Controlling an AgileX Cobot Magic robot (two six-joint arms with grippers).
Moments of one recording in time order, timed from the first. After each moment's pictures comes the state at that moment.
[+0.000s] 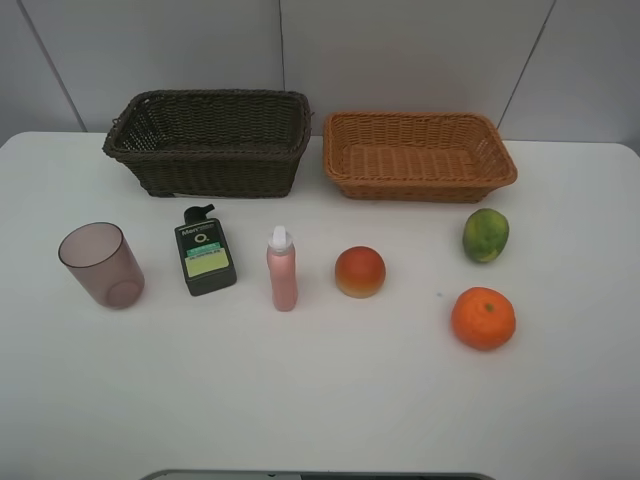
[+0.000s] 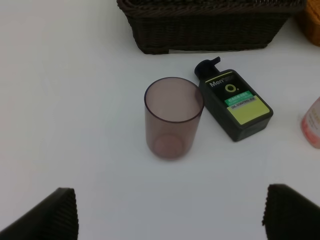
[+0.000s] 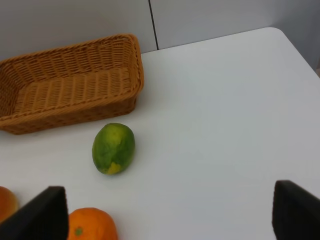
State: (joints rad) left arm -0.12 -0.01 -0.50 0.00 1.06 -0.04; right arm -0.01 -0.01 -0.53 -0.14 1.06 0.21
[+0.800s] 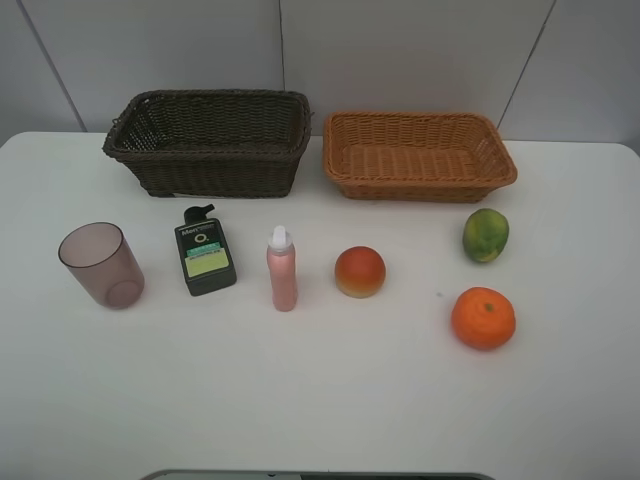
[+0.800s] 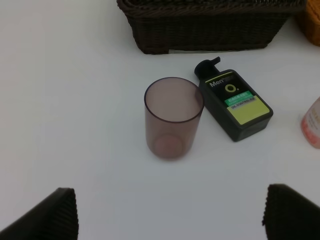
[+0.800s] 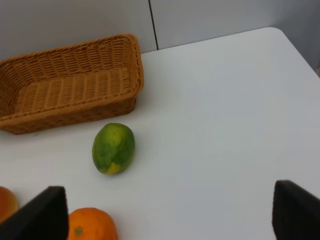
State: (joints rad) left arm -0.12 -0.01 -0.50 0.00 1.06 -0.04; right arm -0.01 -0.01 -0.53 -0.14 1.06 0.21
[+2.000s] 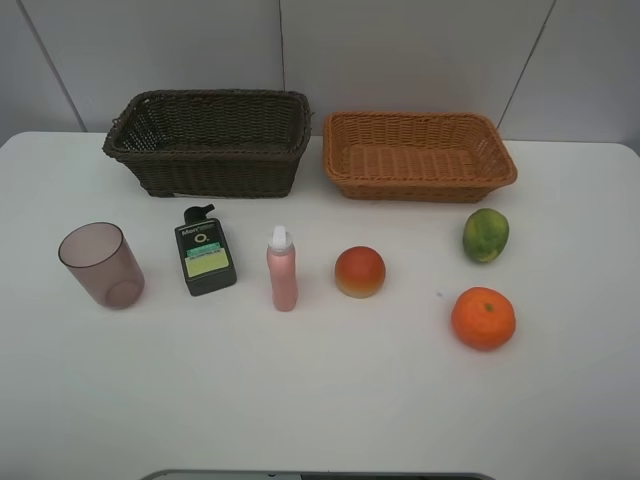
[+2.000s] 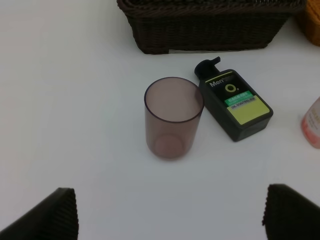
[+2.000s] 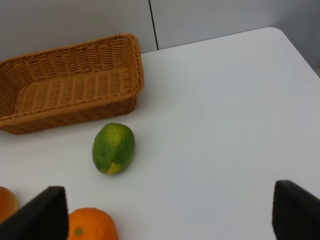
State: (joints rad) left arm -0.12 -0.01 -0.50 0.00 1.06 -0.04; right arm -0.01 -0.01 -0.53 -0.14 1.06 0.21
